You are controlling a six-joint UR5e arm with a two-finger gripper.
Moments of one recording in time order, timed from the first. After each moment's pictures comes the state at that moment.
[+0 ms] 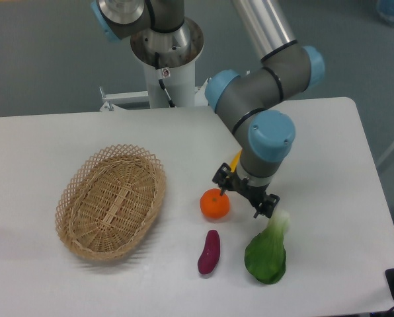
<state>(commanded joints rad) 2.46 -2.01 -1.62 -1.12 1.50 1.07</state>
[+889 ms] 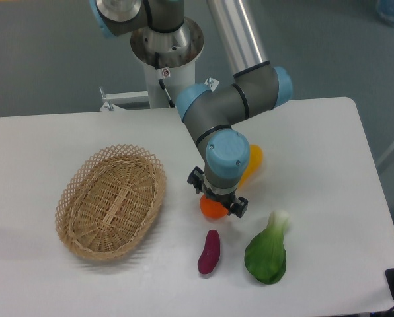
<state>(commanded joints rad) 2.38 -2.06 -1.71 -1.00 1.65 1.06</state>
